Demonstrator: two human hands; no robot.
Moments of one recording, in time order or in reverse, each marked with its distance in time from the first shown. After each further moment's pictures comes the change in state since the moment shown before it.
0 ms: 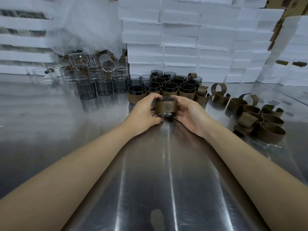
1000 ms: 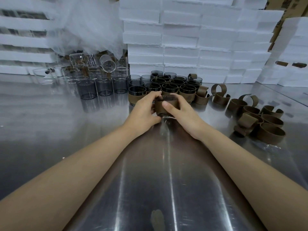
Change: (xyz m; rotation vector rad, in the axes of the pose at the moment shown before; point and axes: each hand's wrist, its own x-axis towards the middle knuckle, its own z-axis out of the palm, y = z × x) left_hand -0.001 0.000 0.000 0.064 0.042 0.081; right_hand 0.000 0.013 0.004 -0.615 -0.015 -0.272
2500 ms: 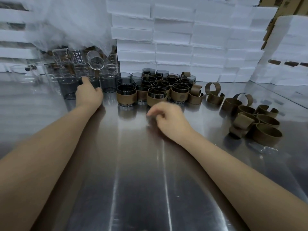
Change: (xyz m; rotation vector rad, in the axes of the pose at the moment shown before) left_hand 0.048 -0.070 -0.099 0.565 0.491 -0.536; right_hand -0.004 0.001 0.012 -0.501 0.028 -0.259
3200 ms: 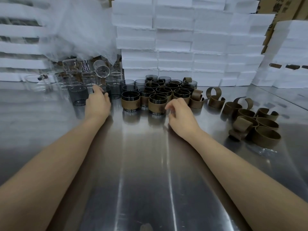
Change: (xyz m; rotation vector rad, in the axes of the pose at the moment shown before) left_hand -0.026 0.008 -0.004 0.052 0.070 0.138; right_hand 0.010 0.029 -0.013 -0.131 0.110 0.069
